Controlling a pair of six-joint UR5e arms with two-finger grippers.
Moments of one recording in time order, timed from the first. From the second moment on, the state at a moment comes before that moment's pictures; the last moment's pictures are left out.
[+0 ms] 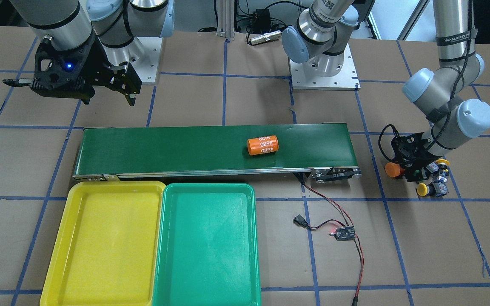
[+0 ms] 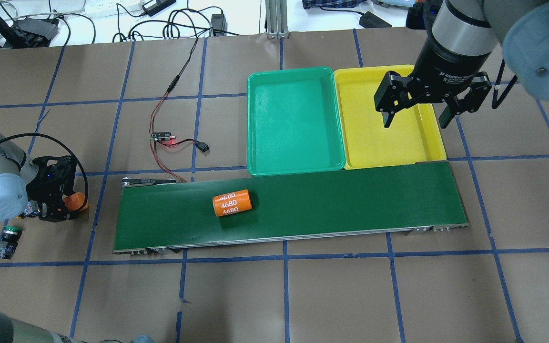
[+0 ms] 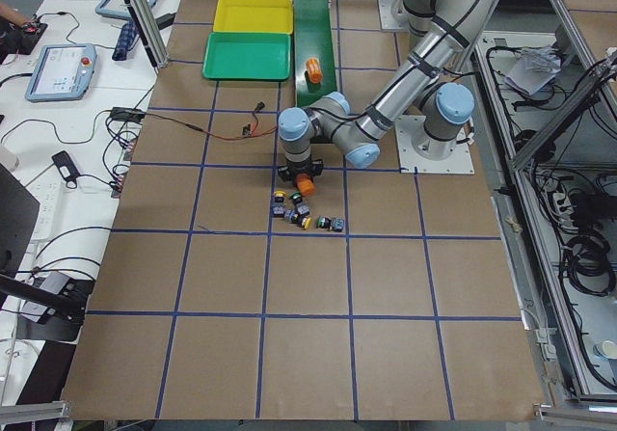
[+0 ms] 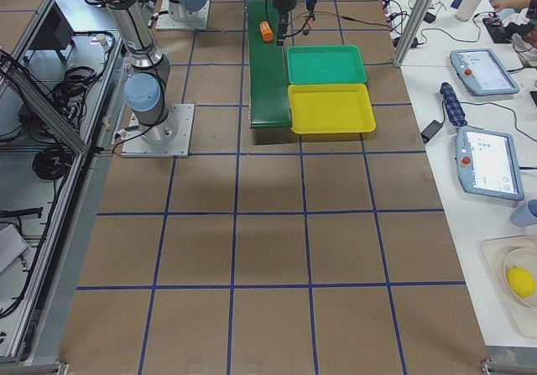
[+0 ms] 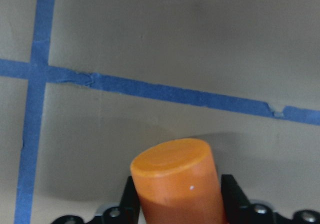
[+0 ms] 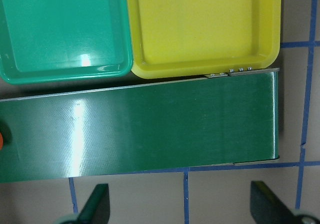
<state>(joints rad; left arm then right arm) -0.96 -1.88 -2.09 -0.83 1.59 2.00 1.58 -1.59 1.59 -1.52 -1.54 0.06</state>
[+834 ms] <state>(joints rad) -1.03 -1.80 -1.96 -1.08 1.51 1.98 1.58 -1.58 1.59 -1.52 -1.54 0.06</state>
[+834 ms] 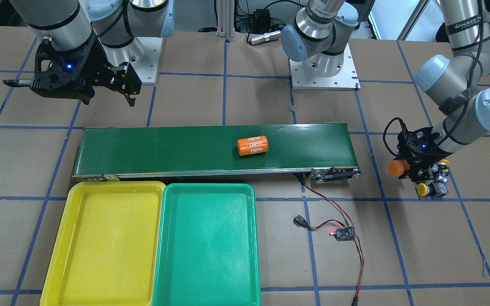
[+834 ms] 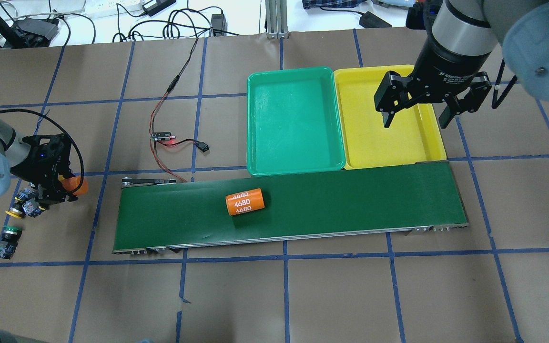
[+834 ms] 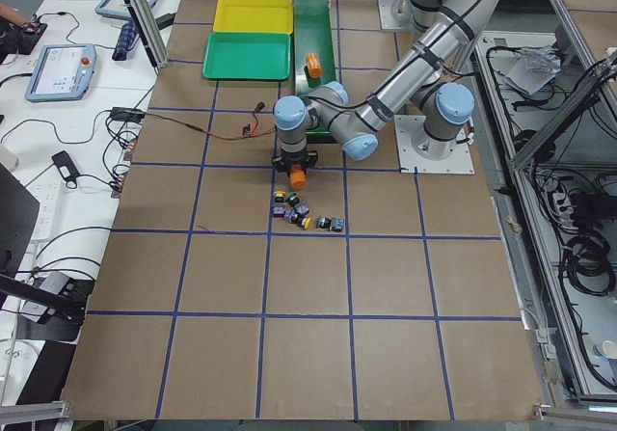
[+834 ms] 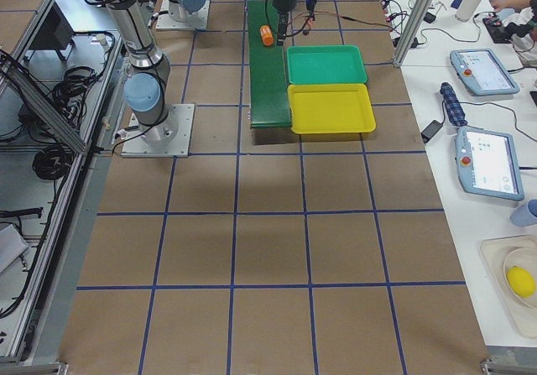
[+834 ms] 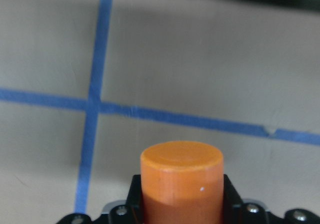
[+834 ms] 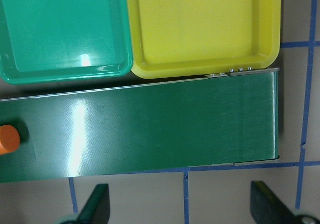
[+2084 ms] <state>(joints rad) -1.59 -1.66 -2.13 -1.00 1.51 1.29 1.58 -1.59 1.60 -1.52 -1.53 0.06</state>
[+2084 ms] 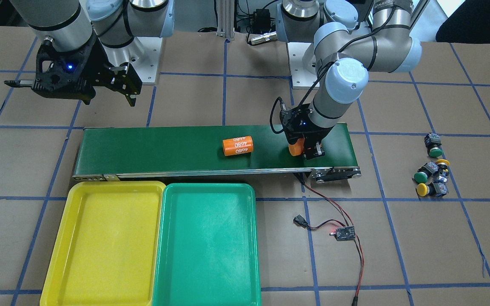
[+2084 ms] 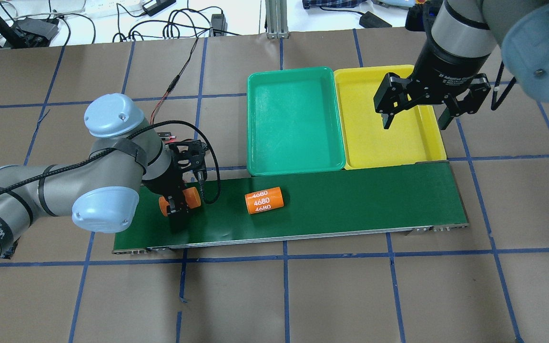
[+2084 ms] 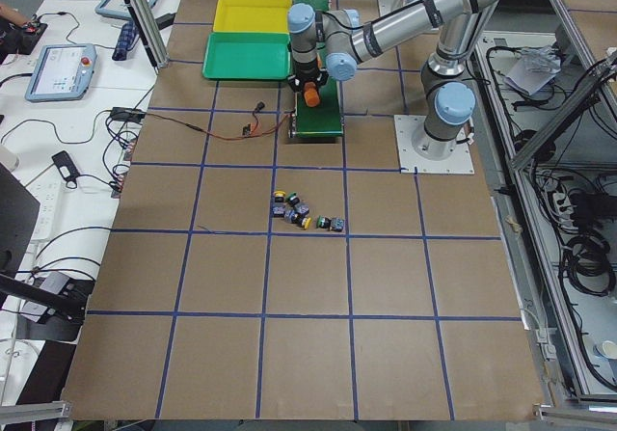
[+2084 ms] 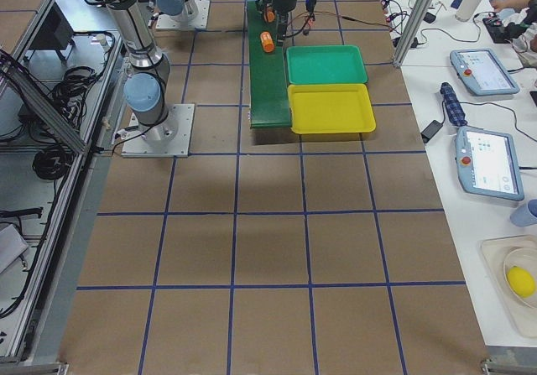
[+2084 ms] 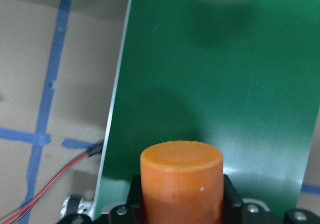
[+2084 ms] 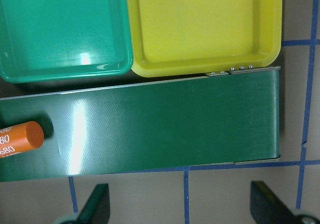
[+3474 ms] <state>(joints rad) -1.13 -1.73 -2.04 -0.89 1.51 1.71 1.58 -1.59 1.60 -1.52 -1.54 0.06</state>
